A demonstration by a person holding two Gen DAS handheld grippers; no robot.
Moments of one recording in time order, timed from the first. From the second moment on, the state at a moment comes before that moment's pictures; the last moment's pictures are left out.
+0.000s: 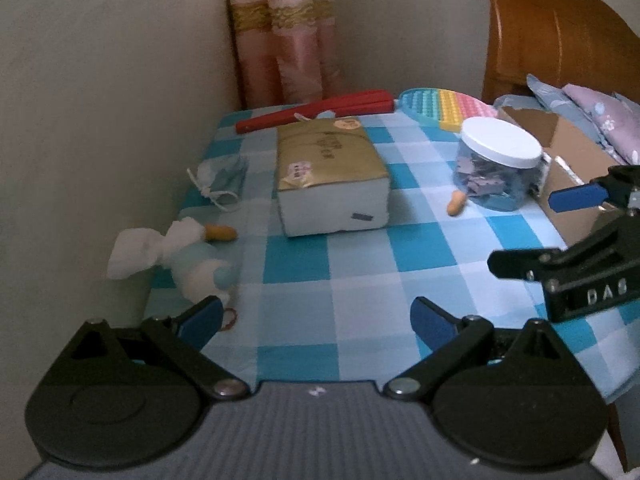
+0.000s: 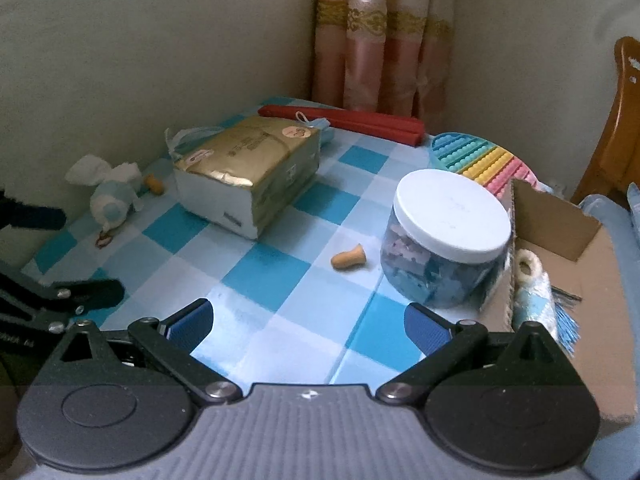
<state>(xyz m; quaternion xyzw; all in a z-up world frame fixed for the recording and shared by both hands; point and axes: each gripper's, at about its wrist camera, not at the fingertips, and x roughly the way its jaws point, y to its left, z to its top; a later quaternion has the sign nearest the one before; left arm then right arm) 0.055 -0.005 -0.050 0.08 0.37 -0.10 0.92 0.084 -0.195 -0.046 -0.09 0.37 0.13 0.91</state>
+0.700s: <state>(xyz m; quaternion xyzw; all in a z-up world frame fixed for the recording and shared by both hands) 0.082 0.014 -0.071 0.05 0.39 -0.10 0.91 0.146 -0.168 -0.088 -0.11 0.38 0.13 0.91</state>
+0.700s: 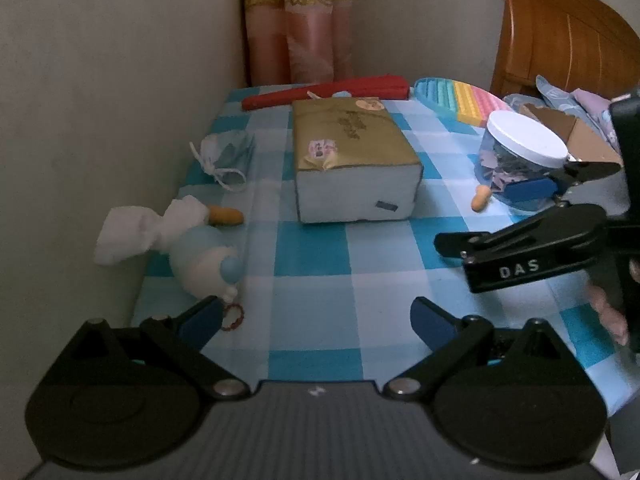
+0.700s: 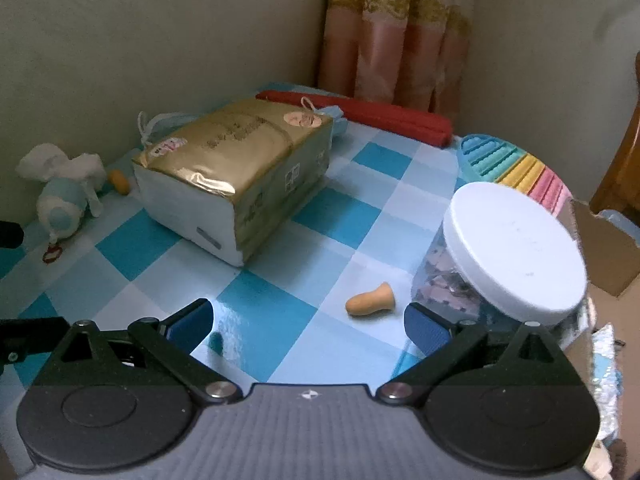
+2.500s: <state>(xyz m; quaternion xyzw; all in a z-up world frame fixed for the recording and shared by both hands) 0.090 0.022 -0.075 0.03 0.39 -0.07 0.92 0.151 -0.181 -0.091 -0.07 0.37 0.06 0.93</state>
